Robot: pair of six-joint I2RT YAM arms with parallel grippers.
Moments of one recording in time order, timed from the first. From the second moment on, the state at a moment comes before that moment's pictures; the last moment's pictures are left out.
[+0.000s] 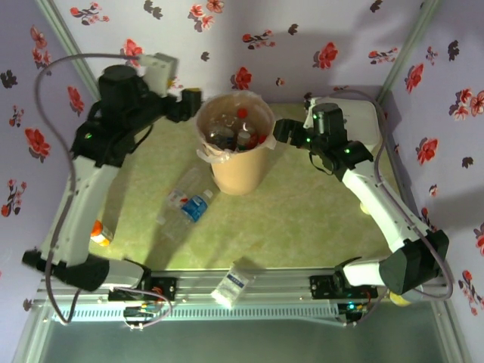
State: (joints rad) left arm -0.37 1.32 1.79 -0.75 0.12 -0.04; right arm 0.41 1.33 1.30 -0.50 -0.11 0.51
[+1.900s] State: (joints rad) left arm -0.30 1.85 1.27 -0.69 0.03 -0.09; right arm 0.34 1.23 1.19 -0.54 -0.07 0.51
